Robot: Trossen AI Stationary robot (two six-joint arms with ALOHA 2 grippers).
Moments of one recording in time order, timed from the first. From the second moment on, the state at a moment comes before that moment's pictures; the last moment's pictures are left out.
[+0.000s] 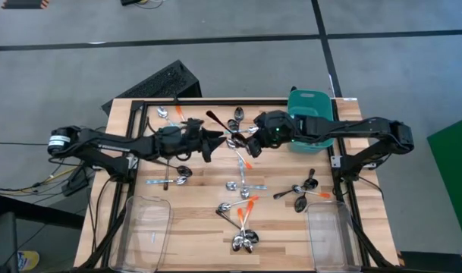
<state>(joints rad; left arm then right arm) 0.10 1.29 0.70 0.53 -0.22 -0.54 -0.14 1.39 1.13 -0.31 0.00 0.68</state>
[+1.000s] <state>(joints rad) 0.19 1.28 0.70 0.65 -0.08 -0.48 -0.14 1.39 1.13 -0.25 -0.03 0.58</state>
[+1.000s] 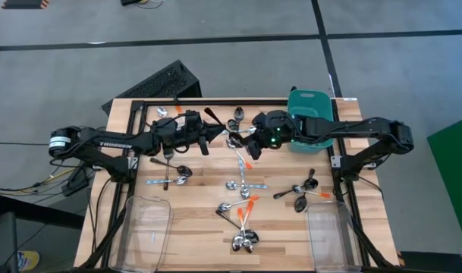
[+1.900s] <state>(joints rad) -0.73 1.00 1.02 -1.04 0.01 -1.66 -0.23 1.26 1.13 -0.59 -0.02 0.53</state>
